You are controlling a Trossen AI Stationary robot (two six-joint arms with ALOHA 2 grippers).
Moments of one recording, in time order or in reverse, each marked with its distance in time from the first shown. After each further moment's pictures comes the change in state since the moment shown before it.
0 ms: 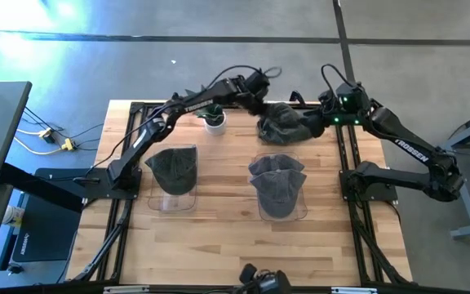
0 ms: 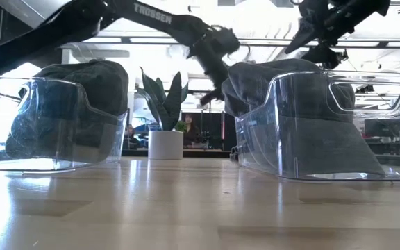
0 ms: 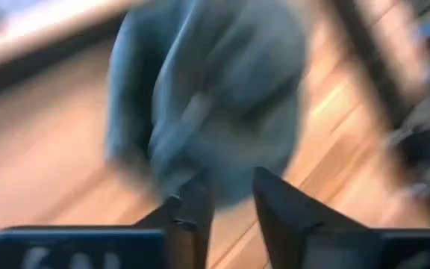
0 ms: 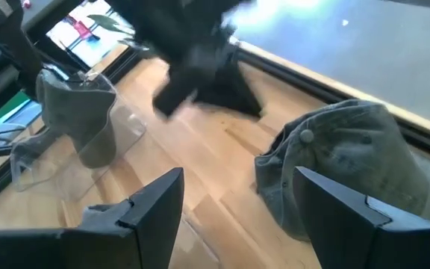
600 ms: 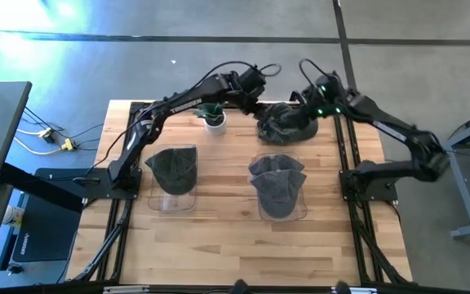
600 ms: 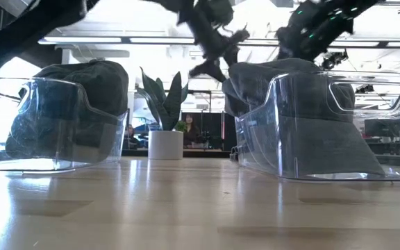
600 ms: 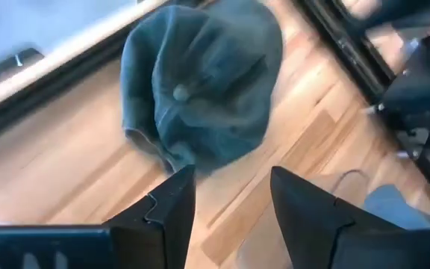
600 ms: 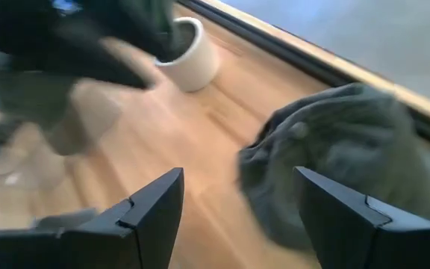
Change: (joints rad) left arm -0.057 -0.136 0.011 -0.171 -0.078 0.082; right arm -0.044 0.264 0.066 0.041 -0.044 -0.071
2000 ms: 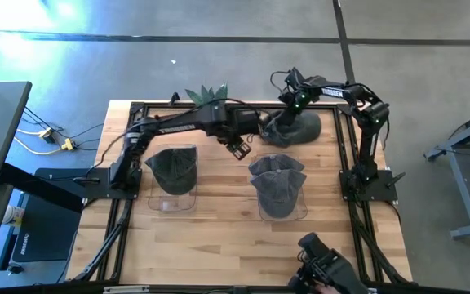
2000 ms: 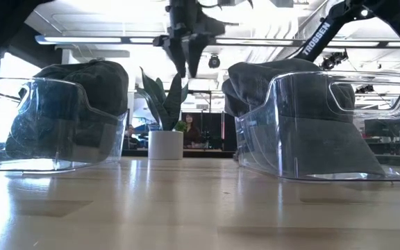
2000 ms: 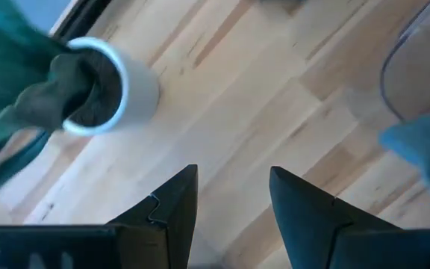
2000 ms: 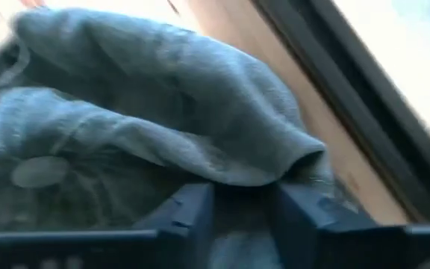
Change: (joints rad) left arm -0.259 -0.161 -0.146 -0.465 -0.405 -0.055; right arm -0.169 0.807 0.345 -0.148 0.130 -0.534
